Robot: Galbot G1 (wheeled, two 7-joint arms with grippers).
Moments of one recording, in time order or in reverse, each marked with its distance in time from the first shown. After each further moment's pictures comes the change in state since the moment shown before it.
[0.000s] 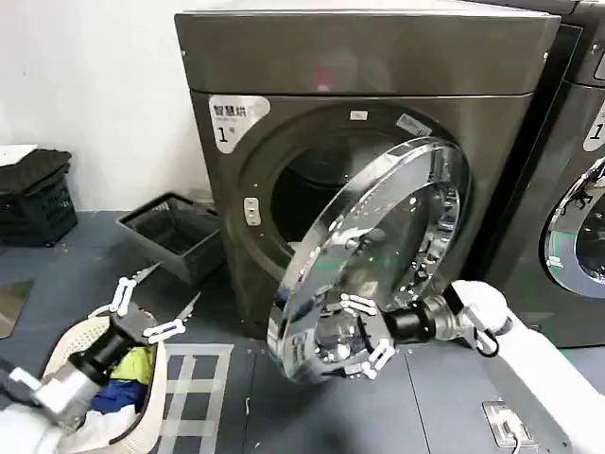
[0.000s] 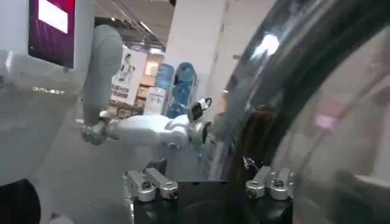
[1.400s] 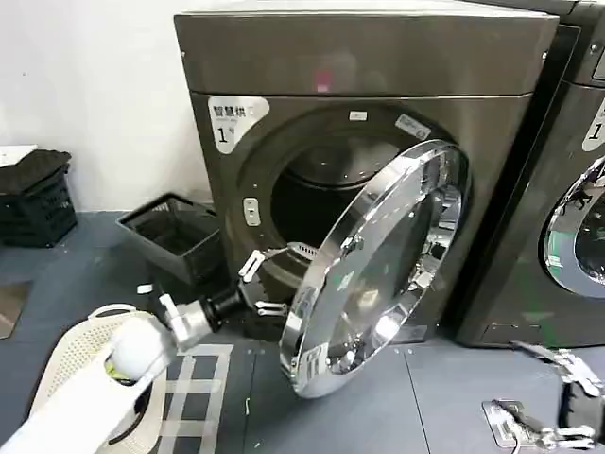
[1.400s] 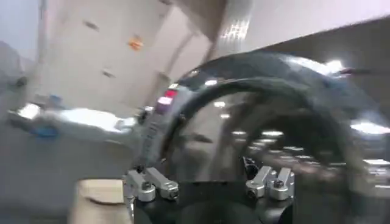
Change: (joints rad) left arm -0.673 0.019 0.755 0.299 -0.071 -0.120 0.038; right arm -1.068 0.321 1.262 0.297 0.036 0.247 0.163
